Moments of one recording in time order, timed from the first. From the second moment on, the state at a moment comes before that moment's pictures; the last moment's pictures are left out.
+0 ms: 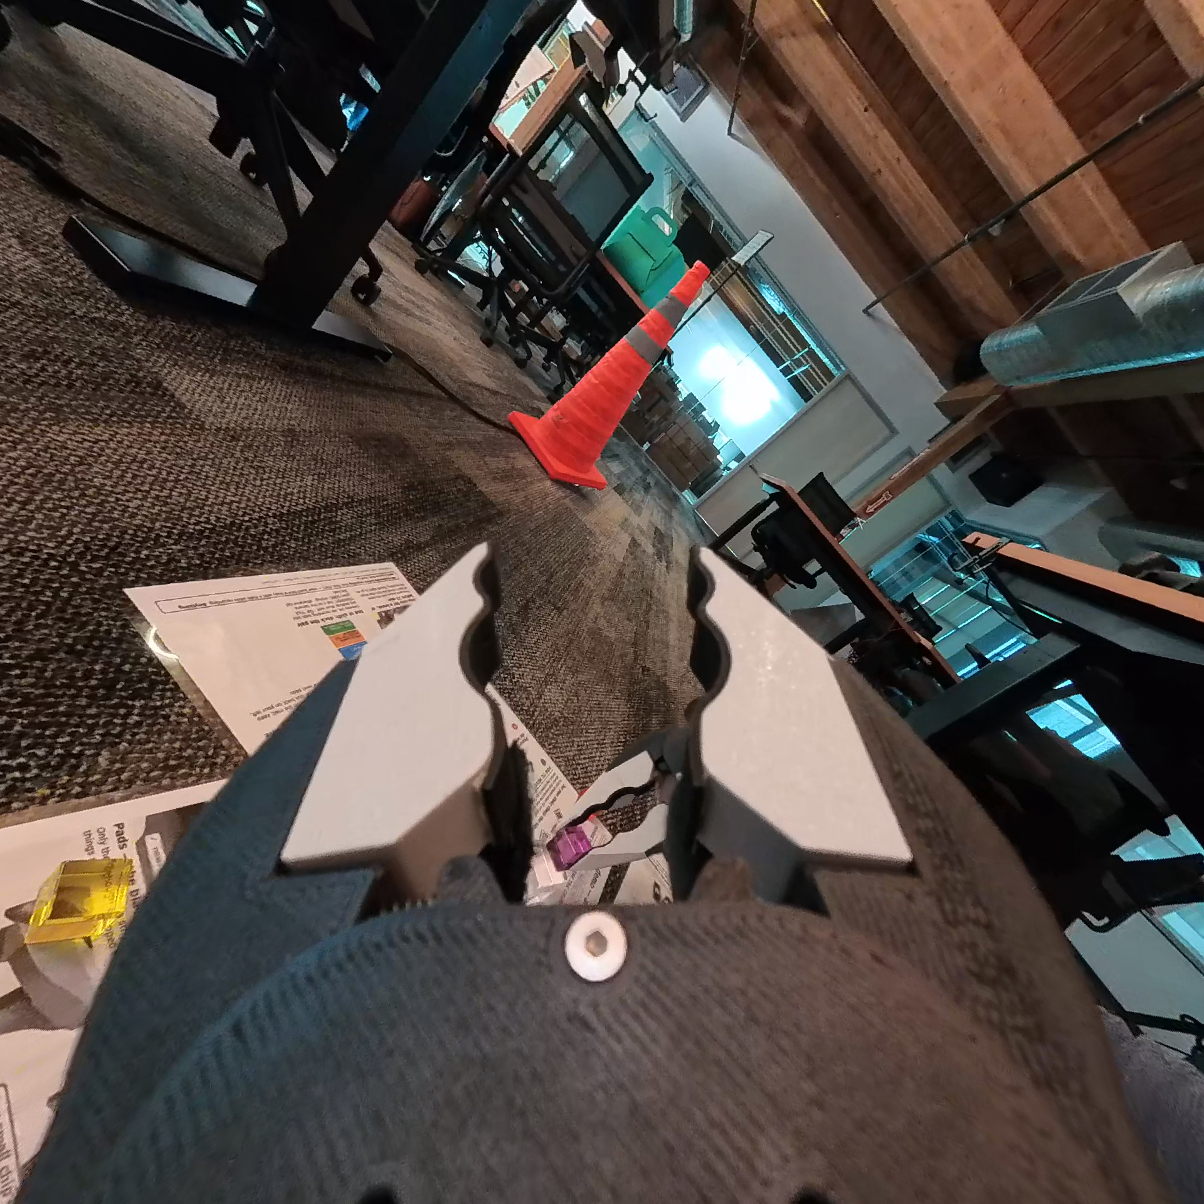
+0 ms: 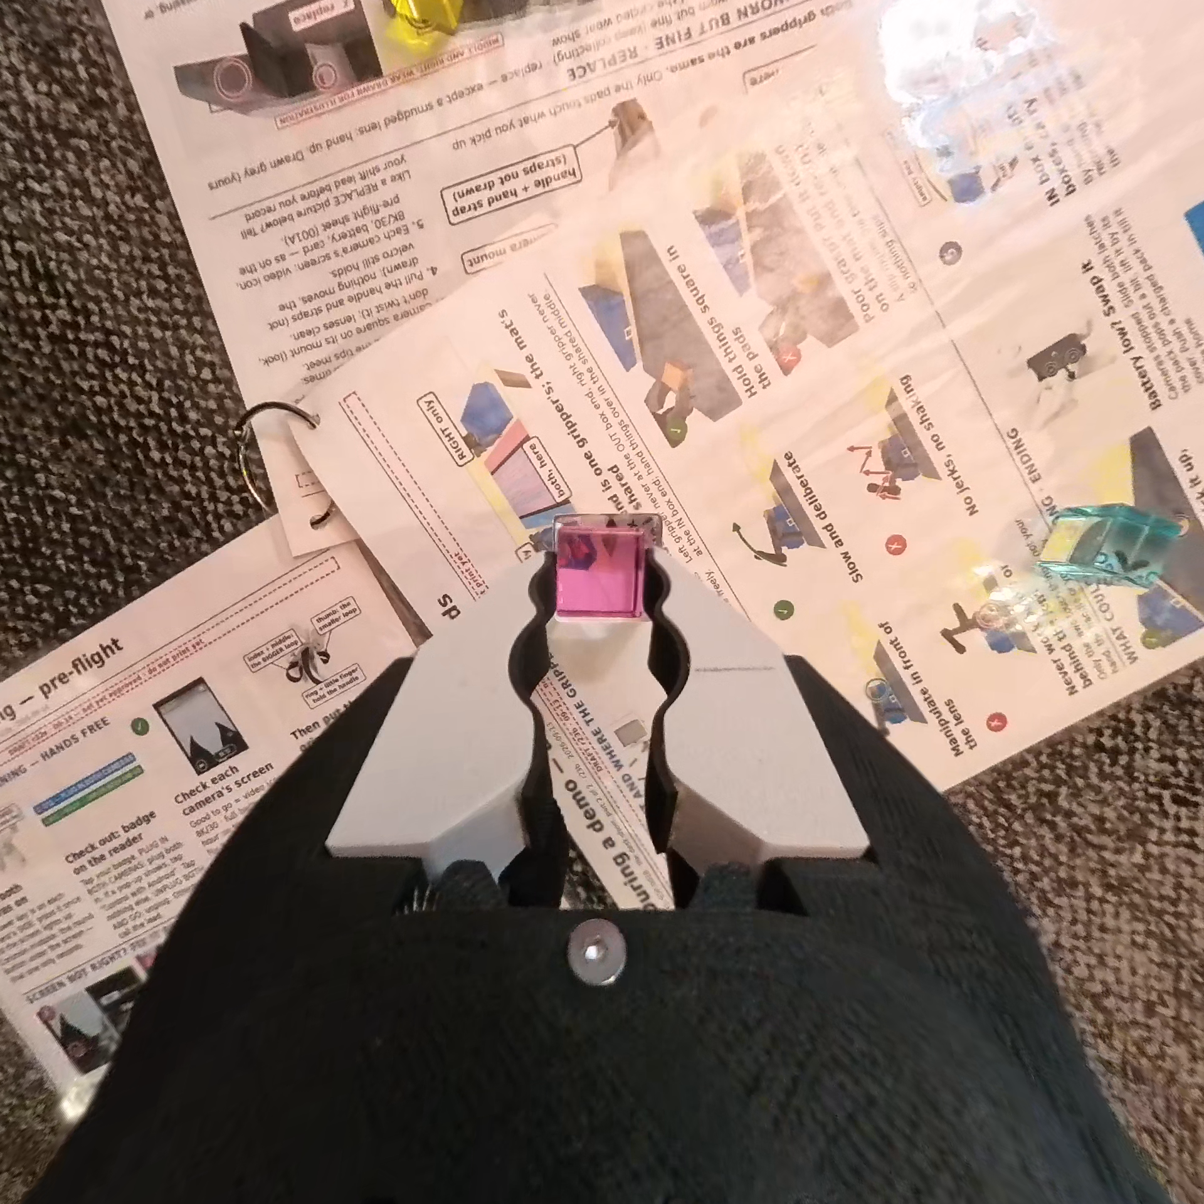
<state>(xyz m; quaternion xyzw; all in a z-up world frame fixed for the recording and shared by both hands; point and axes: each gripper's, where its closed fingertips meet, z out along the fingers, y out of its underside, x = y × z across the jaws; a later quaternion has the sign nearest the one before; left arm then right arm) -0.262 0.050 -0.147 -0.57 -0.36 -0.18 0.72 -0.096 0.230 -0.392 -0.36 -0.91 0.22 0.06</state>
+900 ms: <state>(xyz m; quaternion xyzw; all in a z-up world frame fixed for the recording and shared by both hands) -0.257 0.056 -0.148 -0.57 -0.35 -0.19 0.72 -0.096 0.233 -0.404 -0.36 -0.91 0.21 0.04</state>
